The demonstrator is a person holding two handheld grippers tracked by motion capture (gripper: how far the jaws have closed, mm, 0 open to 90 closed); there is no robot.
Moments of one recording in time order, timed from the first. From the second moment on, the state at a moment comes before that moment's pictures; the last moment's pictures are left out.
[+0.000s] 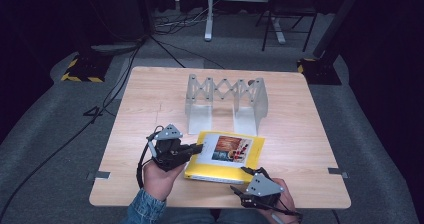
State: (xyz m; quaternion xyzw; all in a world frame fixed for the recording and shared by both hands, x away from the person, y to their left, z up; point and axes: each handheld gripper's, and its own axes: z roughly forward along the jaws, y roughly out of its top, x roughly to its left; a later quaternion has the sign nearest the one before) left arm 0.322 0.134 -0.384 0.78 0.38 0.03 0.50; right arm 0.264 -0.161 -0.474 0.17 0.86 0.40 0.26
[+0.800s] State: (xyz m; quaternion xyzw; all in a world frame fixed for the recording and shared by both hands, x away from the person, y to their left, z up) left arm 0.334 0.142 -0.398 0.77 0.41 -0.02 0.49; right arm 0.275 -0.119 -0.511 0.10 0.84 0.29 0.46
